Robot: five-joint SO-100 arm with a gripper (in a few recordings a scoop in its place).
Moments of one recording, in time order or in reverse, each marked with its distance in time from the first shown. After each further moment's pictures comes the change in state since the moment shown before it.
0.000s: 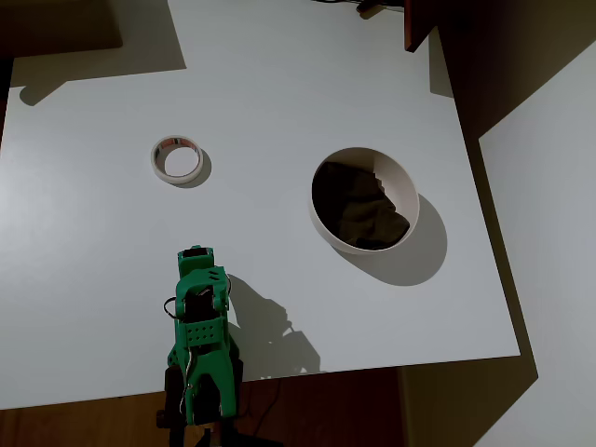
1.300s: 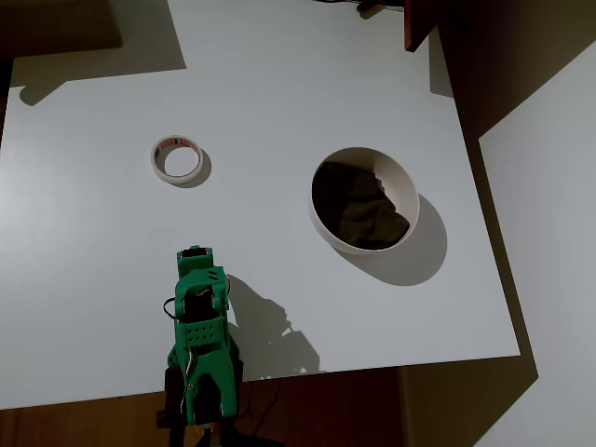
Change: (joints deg) arm -0.7 0.0 0.0 0.0 1.1
